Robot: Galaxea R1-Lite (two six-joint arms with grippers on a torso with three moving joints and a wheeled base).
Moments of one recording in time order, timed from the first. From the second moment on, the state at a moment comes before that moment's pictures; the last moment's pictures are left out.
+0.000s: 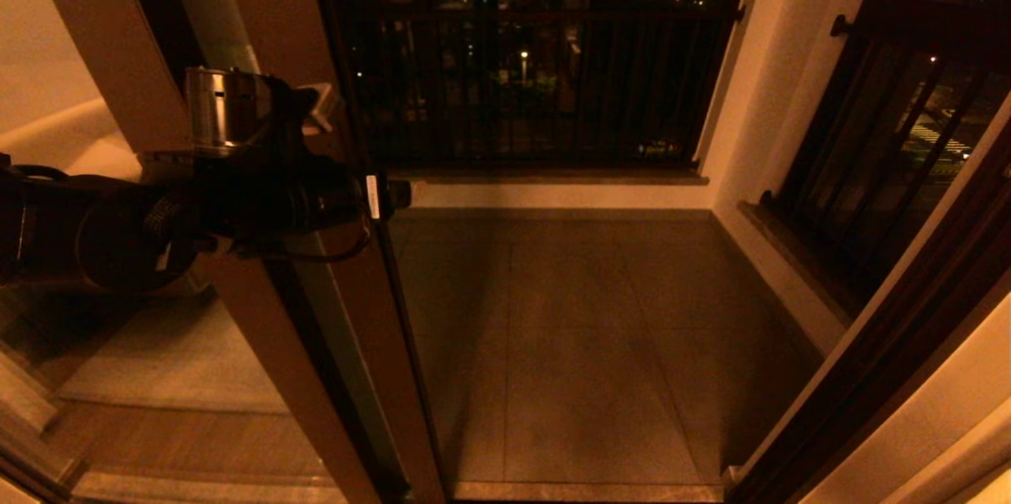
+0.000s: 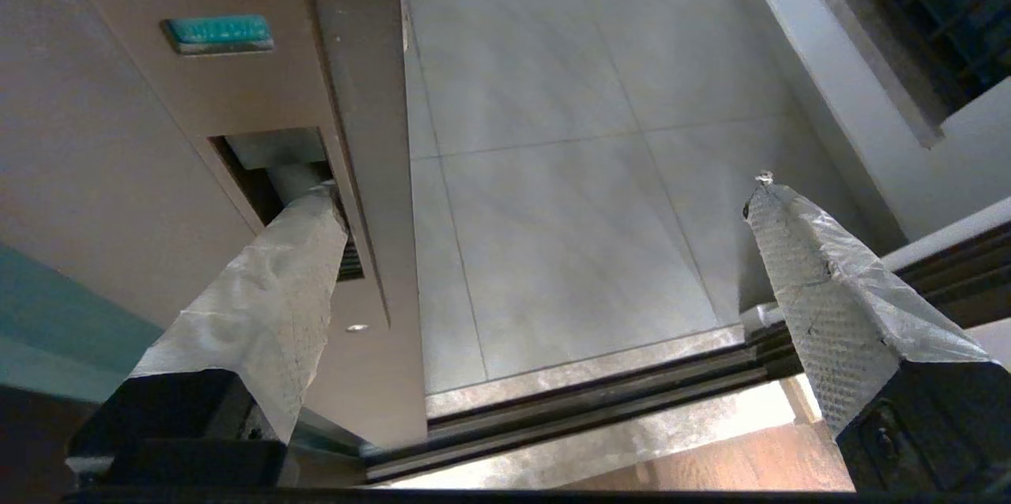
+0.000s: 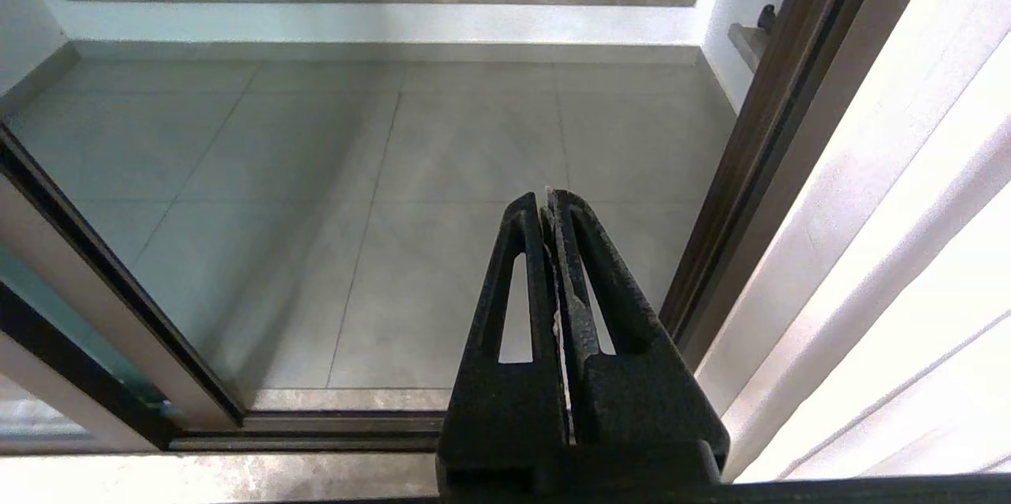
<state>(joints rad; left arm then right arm) -0.37 1.75 -1.21 -0.27 -0.01 -0.13 0.00 0.00 0.00 0.01 0.01 -0.04</state>
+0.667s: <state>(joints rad) -0.43 1.75 -1.23 -0.27 0.00 -0.13 0.00 0.00 0.00 0.01 0.01 -0.04</state>
